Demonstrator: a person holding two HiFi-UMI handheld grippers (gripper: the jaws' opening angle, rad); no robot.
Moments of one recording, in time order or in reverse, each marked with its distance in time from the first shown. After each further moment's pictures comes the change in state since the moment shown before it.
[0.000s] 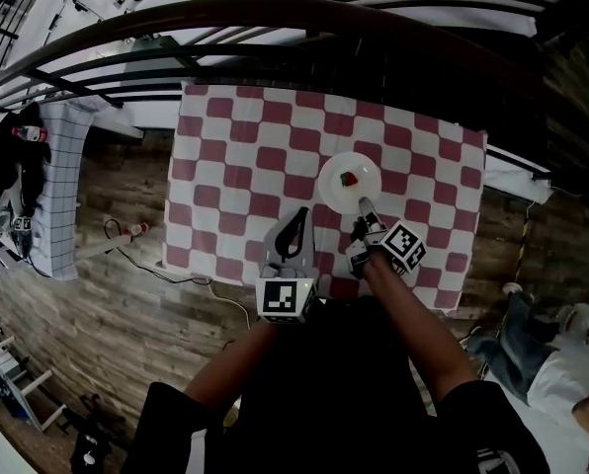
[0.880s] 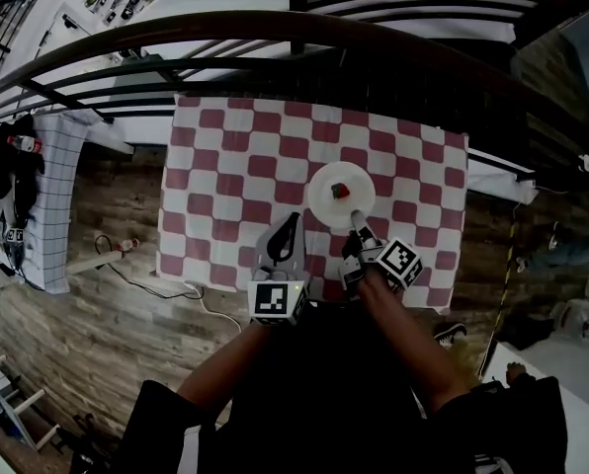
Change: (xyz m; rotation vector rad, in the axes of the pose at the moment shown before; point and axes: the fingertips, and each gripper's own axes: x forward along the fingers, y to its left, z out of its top) left arm -0.021 -0.002 0.007 -0.015 -0.025 -0.033; right arm -0.052 0.051 -0.012 0.021 -0.041 0.058
